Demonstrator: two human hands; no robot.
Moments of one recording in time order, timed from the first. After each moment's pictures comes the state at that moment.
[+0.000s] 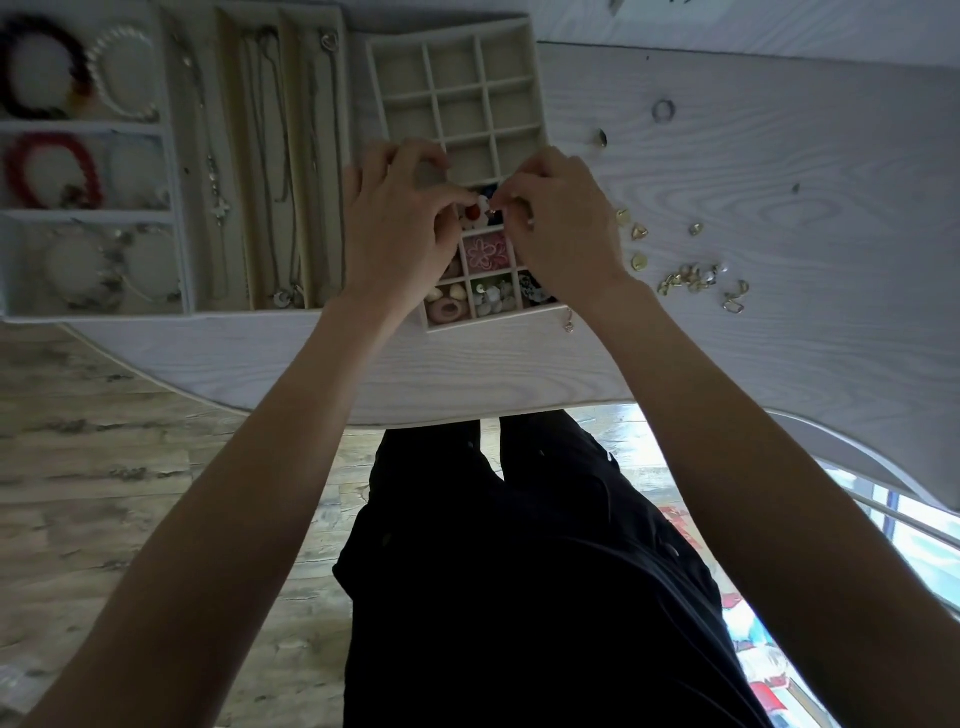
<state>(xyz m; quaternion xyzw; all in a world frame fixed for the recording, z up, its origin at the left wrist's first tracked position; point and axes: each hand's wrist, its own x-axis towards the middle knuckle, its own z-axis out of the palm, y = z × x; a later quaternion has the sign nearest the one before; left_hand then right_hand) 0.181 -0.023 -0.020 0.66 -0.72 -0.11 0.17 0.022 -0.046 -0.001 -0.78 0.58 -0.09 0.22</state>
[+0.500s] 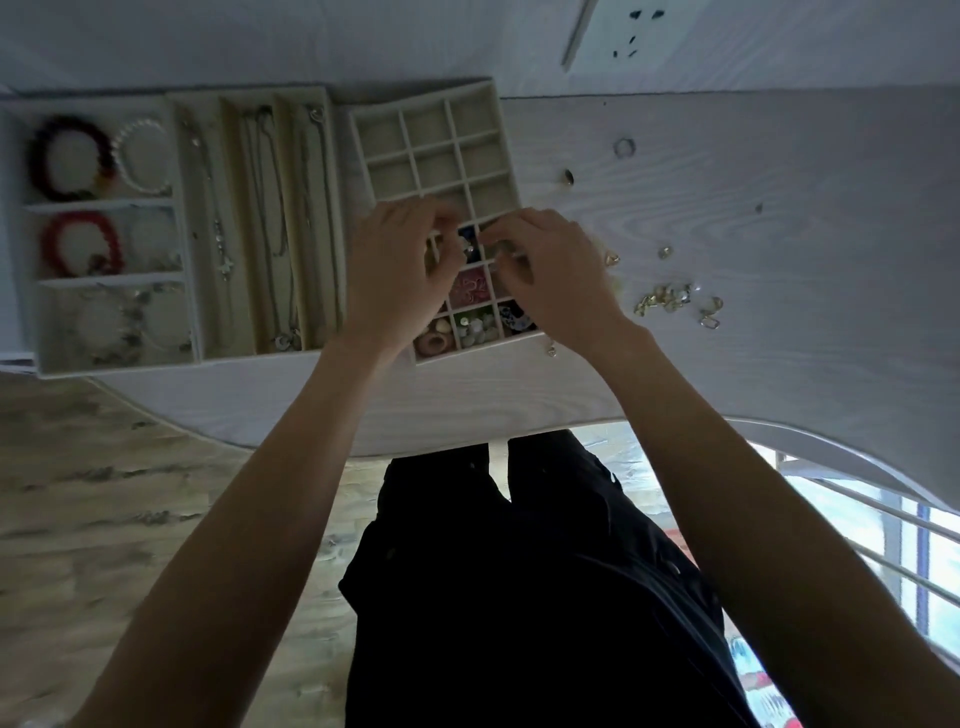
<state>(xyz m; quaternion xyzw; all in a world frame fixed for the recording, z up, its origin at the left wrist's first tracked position) 0.166 -0.021 0.007 0.65 -0.69 -0.22 0.23 0.002 -0.034 0.005 -0.78 0.55 -0.18 0.26</state>
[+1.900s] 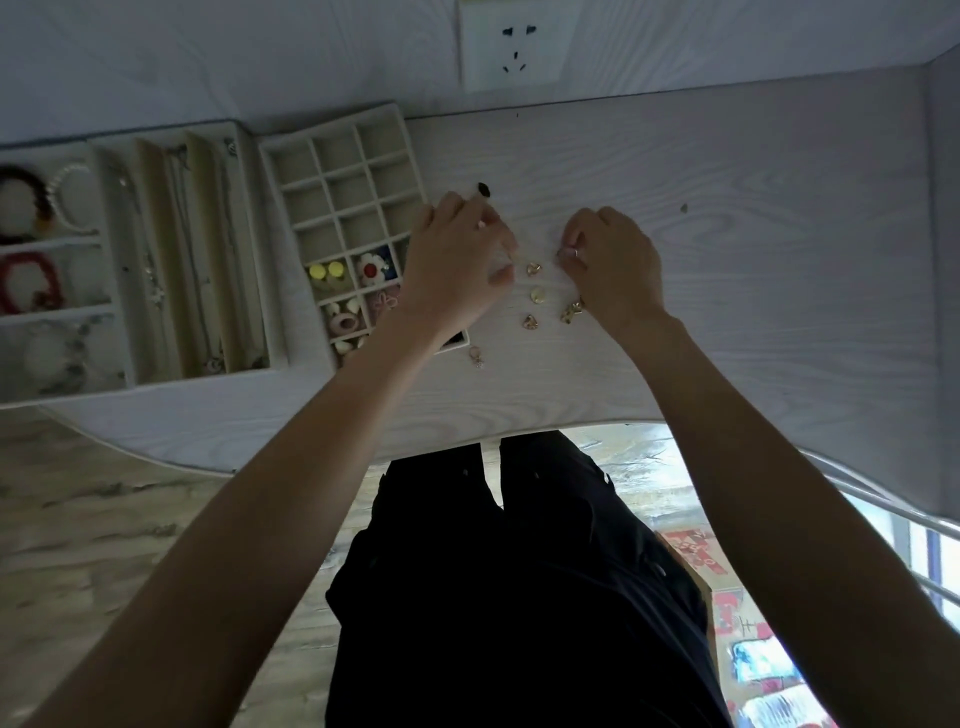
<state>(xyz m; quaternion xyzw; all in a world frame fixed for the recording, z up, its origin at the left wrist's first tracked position) 0.053 -0.053 0.002 0.57 -0.80 -0.18 0.08 -0.128 -0.055 -0.016 -0.70 0.67 -0.06 0.22</state>
